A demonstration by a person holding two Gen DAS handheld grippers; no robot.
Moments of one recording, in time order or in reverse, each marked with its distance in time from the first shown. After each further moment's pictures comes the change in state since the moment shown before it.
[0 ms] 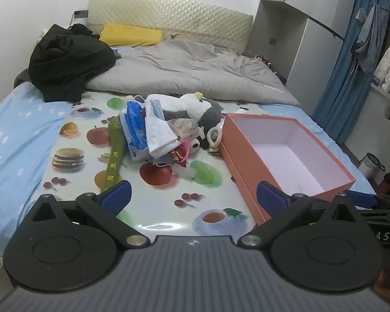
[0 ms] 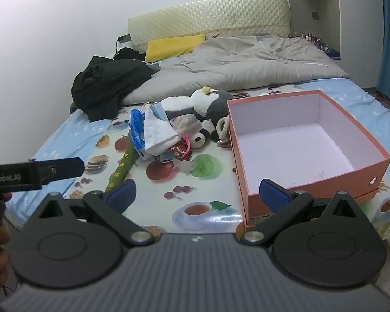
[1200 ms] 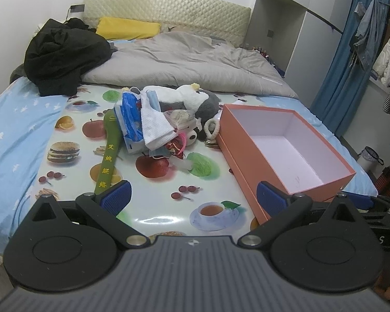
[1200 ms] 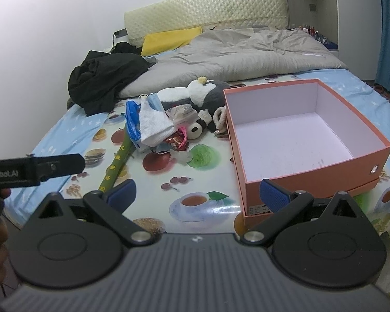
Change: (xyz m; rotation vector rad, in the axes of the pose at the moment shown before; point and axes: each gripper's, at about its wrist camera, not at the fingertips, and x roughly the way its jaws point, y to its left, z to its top) left arm 0.009 -0.001 -0.003 0.005 0.037 -0.012; right arm 0.007 -0.002 -0.009 0.017 0.033 -0.009
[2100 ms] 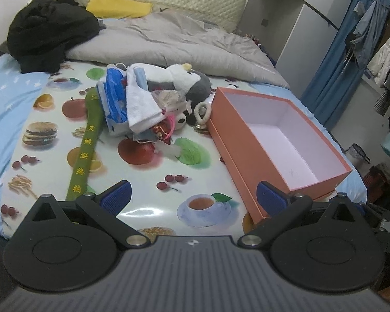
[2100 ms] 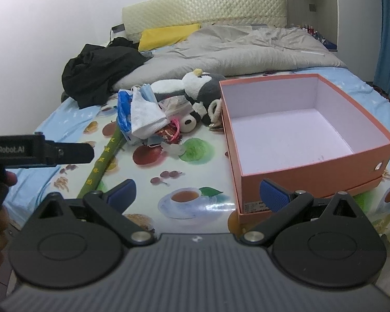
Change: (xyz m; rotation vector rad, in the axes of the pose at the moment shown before) left arm 0.058 0.011 0.000 -0.047 0.077 -0.079; right arm 0.028 -0.007 -0.017 -0.022 0.009 -0.023
